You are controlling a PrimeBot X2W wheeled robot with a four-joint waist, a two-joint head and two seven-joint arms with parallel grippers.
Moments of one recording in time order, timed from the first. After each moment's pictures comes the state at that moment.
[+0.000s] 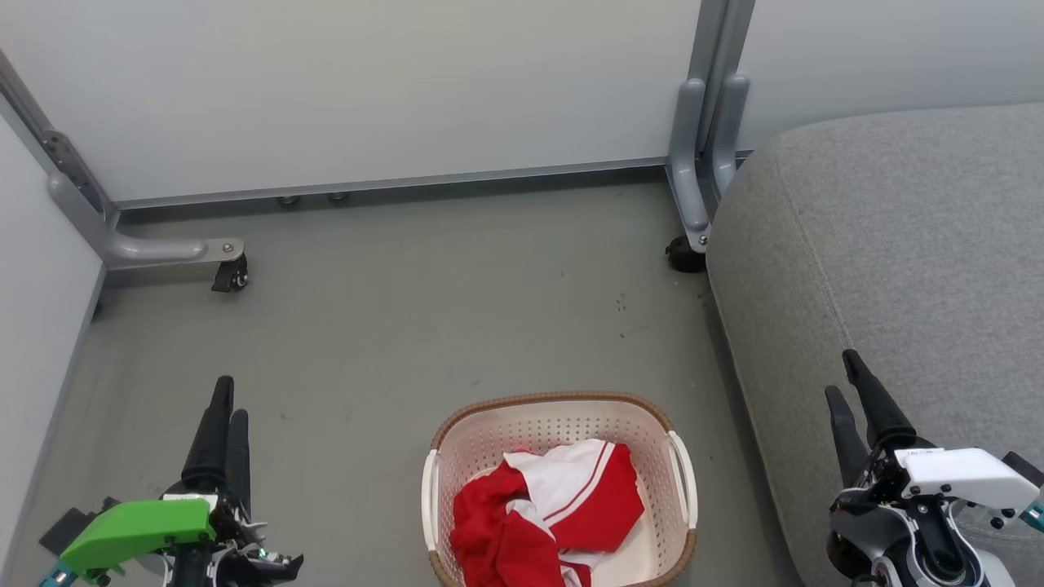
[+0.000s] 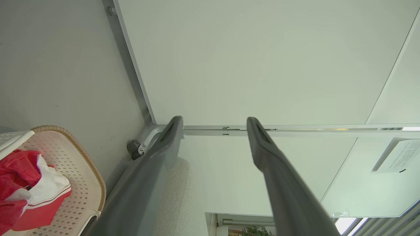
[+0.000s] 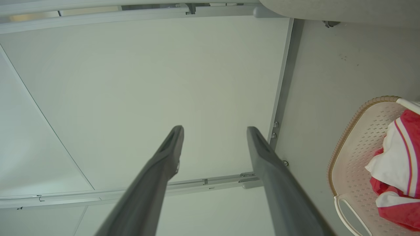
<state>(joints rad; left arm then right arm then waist) -0.08 0.04 0.08 0.26 -1.61 -0.13 0.08 -0.08 -0.04 -0.10 0.25 1.61 0.13 0.09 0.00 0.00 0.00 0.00</state>
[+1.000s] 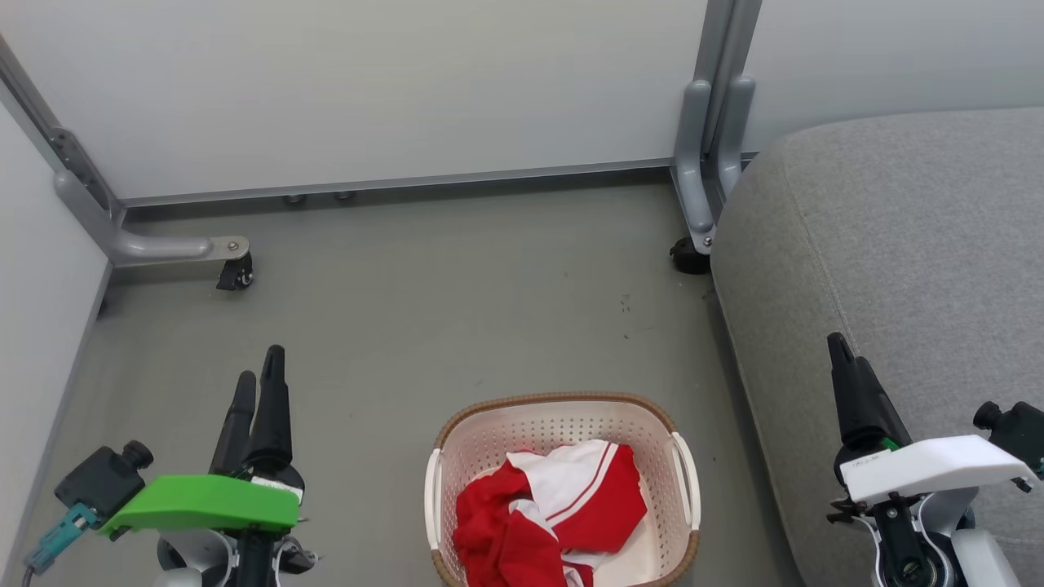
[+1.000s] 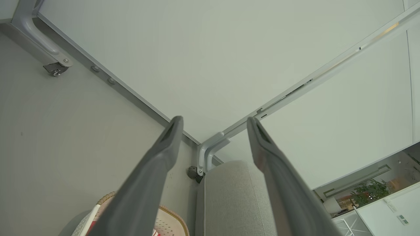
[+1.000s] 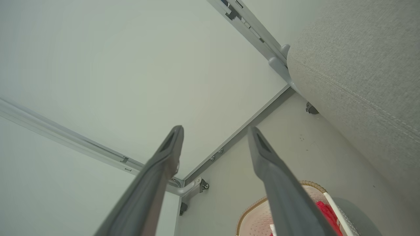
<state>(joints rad) -0.07 0.05 -0.02 0.14 -1.00 -0.13 -0.04 -0.04 -0.07 -0.04 0.12 0.94 0.13 -0.04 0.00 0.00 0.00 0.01</state>
